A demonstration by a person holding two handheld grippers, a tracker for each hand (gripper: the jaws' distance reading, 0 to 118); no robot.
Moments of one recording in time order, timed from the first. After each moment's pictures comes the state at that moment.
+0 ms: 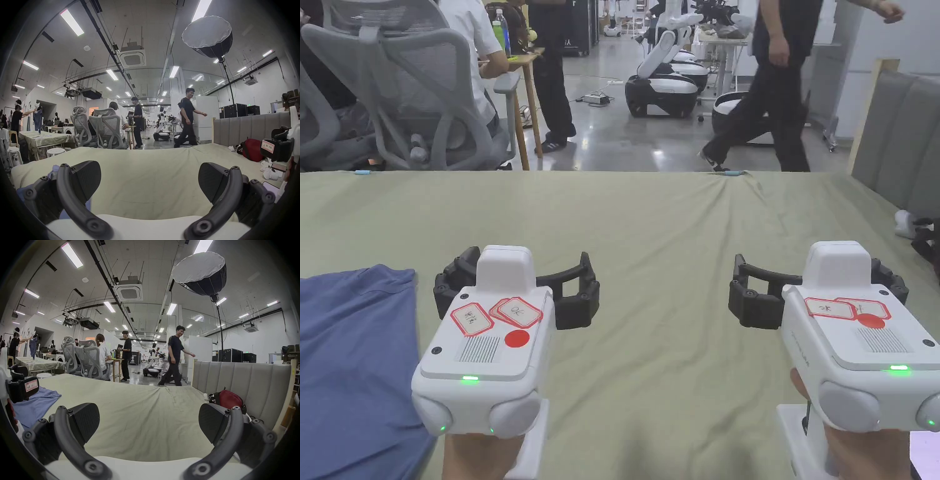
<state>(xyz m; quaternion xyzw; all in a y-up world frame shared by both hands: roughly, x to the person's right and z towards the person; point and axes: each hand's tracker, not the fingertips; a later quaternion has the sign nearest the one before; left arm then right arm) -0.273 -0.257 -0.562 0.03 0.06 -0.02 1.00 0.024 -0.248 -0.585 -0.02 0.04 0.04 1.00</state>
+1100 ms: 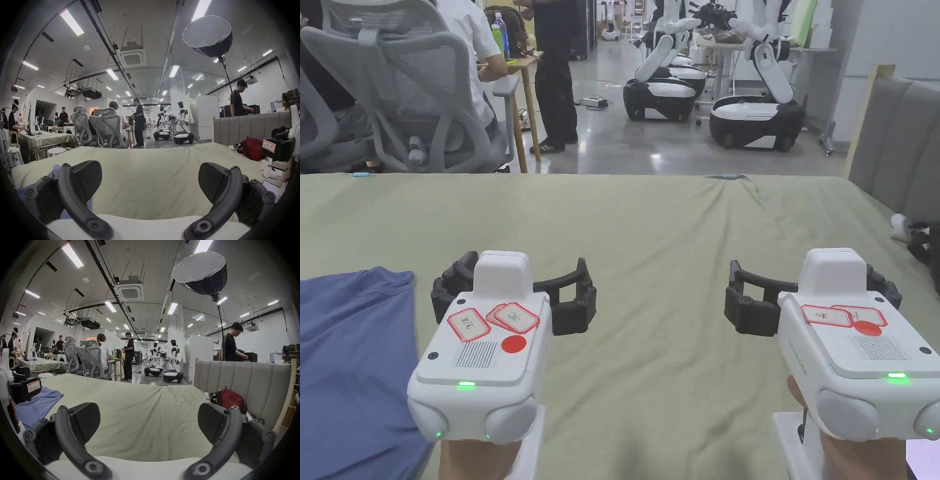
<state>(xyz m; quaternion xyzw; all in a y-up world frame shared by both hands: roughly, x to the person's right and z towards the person) -0.271 -0.257 -0.559 0.02 0.06 -0.02 1.00 0.022 -0.249 -0.579 -0.02 0.04 0.03 1.00</state>
